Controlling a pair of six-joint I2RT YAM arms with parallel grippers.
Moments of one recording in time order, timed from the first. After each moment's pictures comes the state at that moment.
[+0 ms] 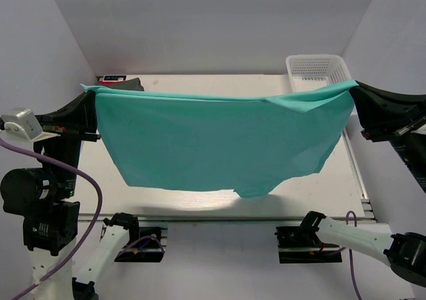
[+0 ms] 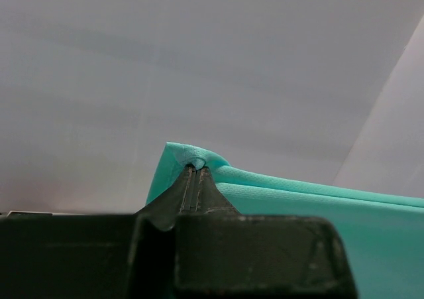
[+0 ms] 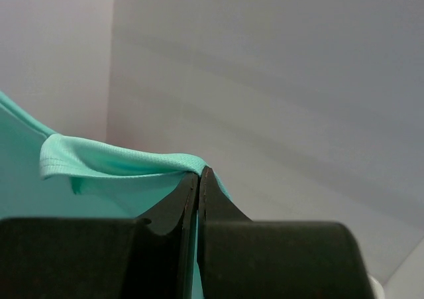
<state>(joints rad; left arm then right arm) -0.19 0.60 1.36 -0.27 -0.06 -0.28 0.93 0.82 1.87 -0.62 0.25 -0.35</state>
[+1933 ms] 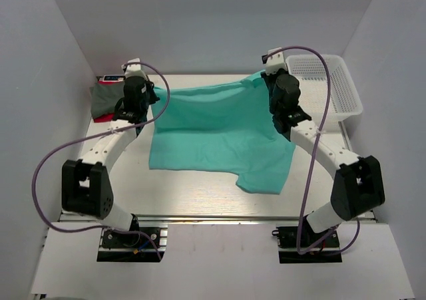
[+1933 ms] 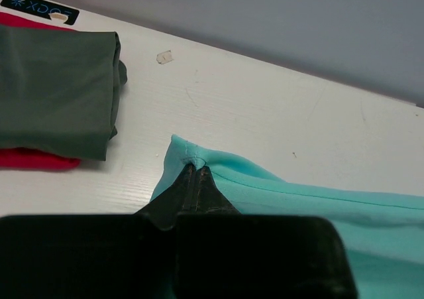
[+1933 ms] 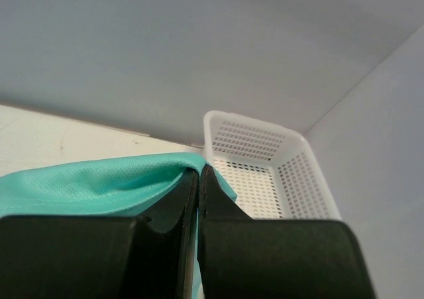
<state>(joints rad) -0.19 1.49 1.13 0.08 -0.24 -0.30 0.46 1.50 1.16 0.41 0.51 -0.45</state>
